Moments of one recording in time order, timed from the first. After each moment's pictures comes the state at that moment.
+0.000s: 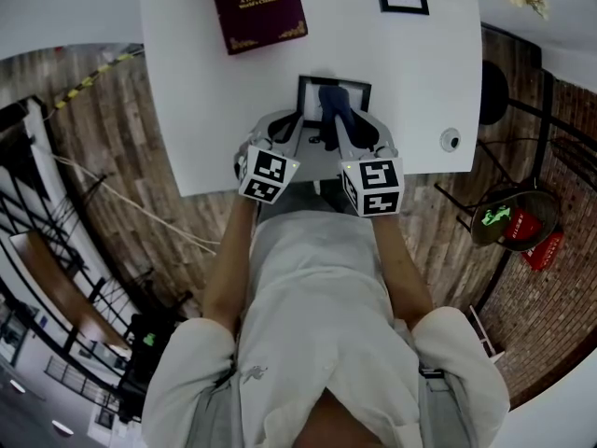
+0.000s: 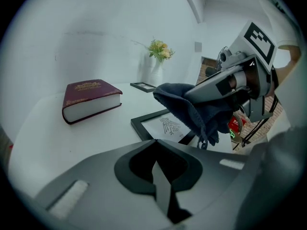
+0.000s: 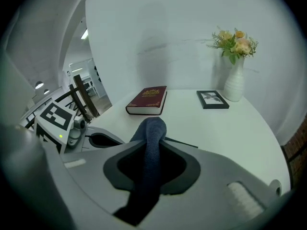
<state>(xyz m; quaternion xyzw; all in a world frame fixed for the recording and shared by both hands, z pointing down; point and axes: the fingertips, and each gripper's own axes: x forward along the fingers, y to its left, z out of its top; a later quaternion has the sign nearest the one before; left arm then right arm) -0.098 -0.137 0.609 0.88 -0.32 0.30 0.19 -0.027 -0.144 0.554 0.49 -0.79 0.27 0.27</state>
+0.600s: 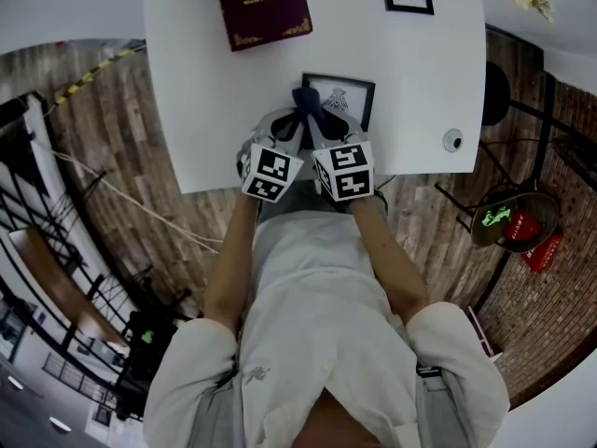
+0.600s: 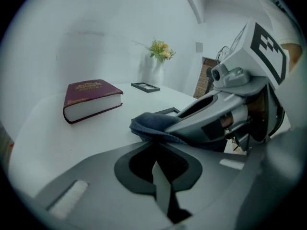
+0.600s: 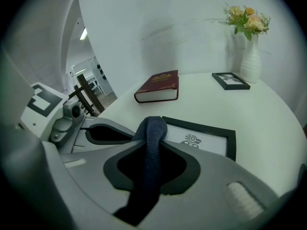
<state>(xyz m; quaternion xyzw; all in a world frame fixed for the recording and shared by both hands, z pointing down) -0.098 -0.137 0.609 0.88 -0.32 0.30 0.19 -0.083 -0.138 0.603 0.44 -0.79 0.33 0.28</state>
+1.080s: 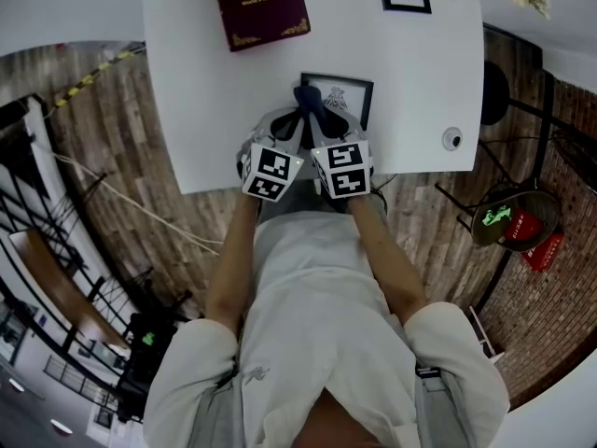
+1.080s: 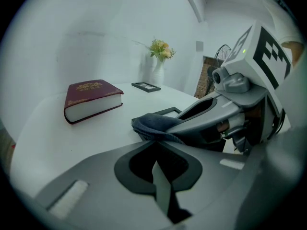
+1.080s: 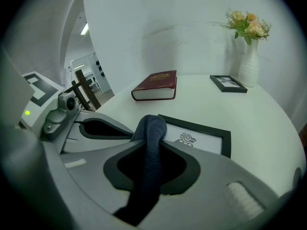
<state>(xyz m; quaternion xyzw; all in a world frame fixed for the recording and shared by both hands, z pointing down) -0.099 -0.137 0.609 0.88 -0.33 0.30 0.18 -0.077 -0.138 0.611 0.45 -0.79 0.30 0.29</state>
